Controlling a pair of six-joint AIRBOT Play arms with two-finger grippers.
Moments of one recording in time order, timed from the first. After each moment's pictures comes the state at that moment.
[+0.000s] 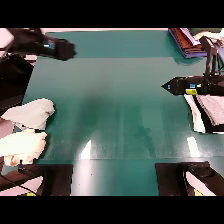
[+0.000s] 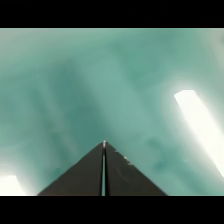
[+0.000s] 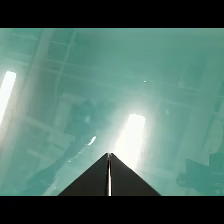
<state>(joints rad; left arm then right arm) -0.27 -1.23 1.67 1.31 -1.13 -1.51 0.10 -0.85 1.08 -1.07 1.13 1.50</state>
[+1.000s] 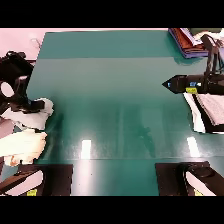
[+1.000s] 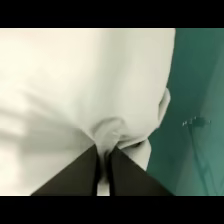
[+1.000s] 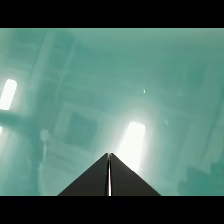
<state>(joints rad) 0.15 -1.10 0.99 1.59 -1.13 -1.57 0.10 -0.85 1.09 -1.06 1.08 1.50</state>
